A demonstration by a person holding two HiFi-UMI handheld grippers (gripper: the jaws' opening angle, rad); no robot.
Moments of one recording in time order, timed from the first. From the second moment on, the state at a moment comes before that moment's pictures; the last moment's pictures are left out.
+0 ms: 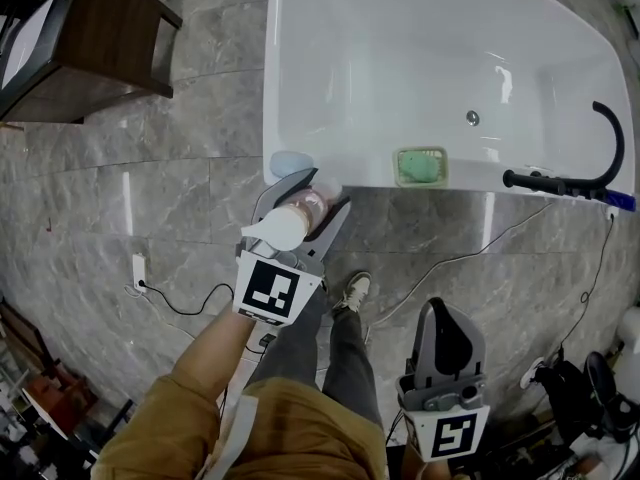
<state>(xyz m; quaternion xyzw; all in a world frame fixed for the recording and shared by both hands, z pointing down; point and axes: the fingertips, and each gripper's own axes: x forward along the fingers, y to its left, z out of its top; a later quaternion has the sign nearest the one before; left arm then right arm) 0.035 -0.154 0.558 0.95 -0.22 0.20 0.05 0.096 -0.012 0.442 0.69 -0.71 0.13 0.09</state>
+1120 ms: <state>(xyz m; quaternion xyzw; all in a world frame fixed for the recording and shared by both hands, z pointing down) 0.081 -0.179 0.661 0.95 -0.17 0.25 0.02 0.120 -0.016 0.480 0.72 -0.67 0.17 0.10</state>
